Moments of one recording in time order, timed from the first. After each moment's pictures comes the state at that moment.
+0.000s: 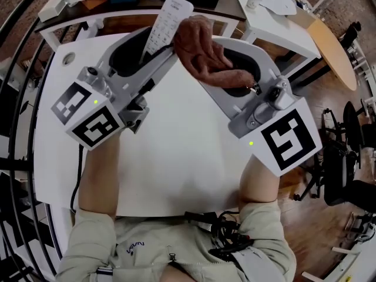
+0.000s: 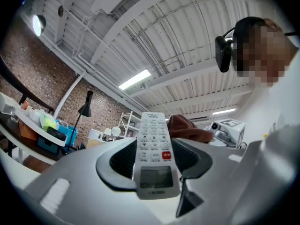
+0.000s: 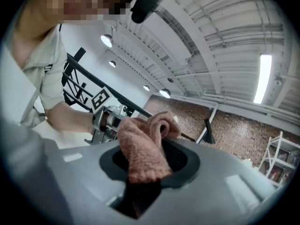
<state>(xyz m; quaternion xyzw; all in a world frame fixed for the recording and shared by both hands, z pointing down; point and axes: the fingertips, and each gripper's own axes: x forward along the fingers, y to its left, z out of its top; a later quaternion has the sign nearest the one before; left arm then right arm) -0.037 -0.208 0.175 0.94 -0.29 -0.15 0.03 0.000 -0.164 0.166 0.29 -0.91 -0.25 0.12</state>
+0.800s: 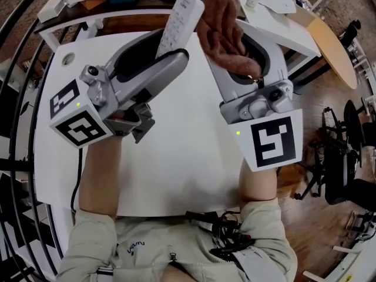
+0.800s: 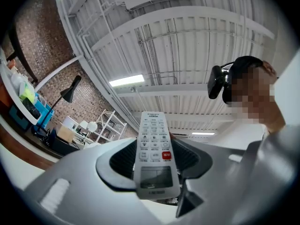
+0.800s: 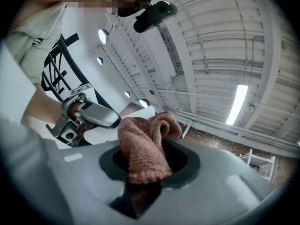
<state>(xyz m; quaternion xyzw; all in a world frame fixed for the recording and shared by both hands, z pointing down) -0.023 -0.179 0.155 0.96 -0.16 -0.23 0.09 0.019 -0.180 0.131 0.41 -0.84 -0.35 0.03</state>
